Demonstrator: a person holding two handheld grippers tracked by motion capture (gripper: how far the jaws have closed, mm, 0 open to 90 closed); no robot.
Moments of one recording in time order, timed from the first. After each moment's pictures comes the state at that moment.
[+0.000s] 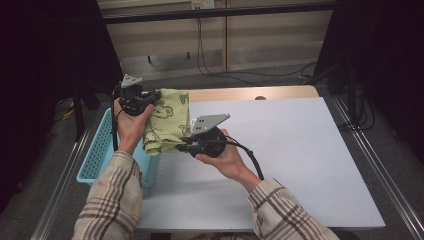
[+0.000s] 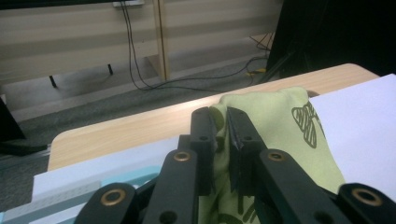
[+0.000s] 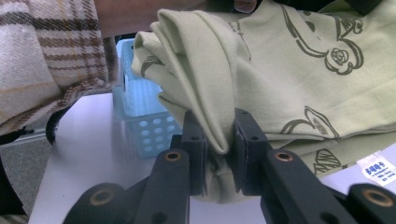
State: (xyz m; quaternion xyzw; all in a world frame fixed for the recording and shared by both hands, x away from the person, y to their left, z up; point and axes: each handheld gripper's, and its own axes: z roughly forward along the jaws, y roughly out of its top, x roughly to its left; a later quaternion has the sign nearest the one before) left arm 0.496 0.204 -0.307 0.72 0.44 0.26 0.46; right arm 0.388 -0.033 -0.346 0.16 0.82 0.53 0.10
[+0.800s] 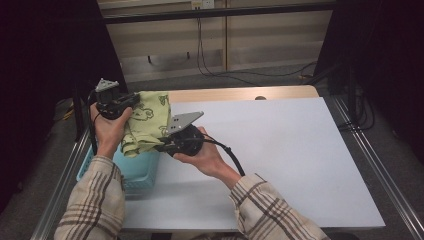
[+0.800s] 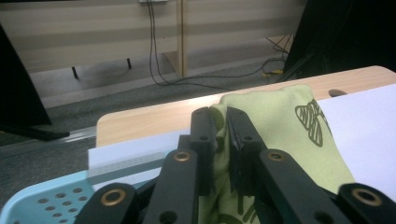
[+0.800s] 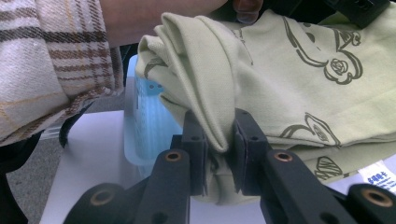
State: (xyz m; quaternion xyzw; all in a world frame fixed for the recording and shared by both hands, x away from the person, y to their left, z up) left arm 0.491 0.263 -0.306 0.71 0.47 0.27 0.45; right arm 0.395 0.020 -0.337 0.13 0.83 0.54 0.09
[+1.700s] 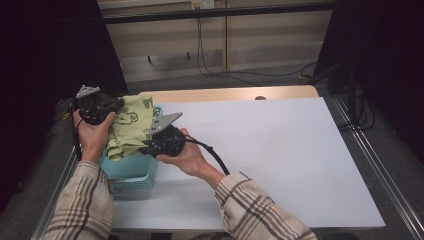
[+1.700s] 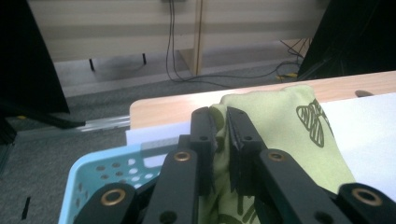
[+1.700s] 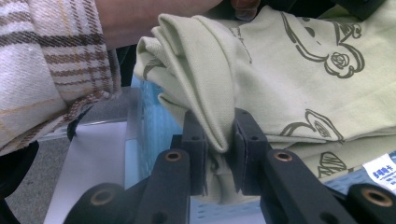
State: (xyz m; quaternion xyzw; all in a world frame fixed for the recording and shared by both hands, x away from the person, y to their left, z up) left arm 0.488 0.311 -0.320 0.70 0.50 0.27 0.44; right arm 0.405 0.064 -0.346 0.13 0.84 0.53 0.07
